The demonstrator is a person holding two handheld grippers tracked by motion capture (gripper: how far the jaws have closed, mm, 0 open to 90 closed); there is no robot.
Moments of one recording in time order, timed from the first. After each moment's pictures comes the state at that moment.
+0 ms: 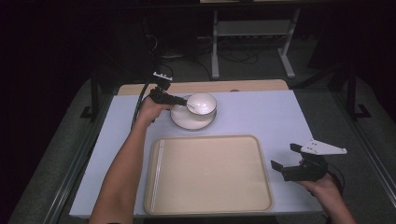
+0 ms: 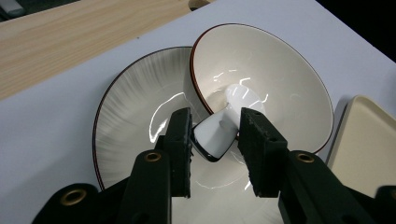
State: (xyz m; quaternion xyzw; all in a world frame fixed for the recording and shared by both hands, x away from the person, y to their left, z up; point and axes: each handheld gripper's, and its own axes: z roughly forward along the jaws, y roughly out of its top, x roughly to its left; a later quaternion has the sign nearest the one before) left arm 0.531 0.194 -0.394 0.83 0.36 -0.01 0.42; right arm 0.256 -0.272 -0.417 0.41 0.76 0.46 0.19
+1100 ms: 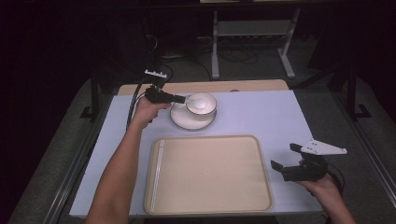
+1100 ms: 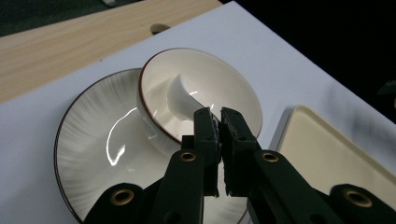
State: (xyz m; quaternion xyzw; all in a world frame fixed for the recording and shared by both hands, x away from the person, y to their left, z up) left arm 0.511 0.204 -0.368 0.81 0.34 -0.04 0.48; right arm 0.255 -0.272 -0.416 0.41 0.76 0.46 0.19
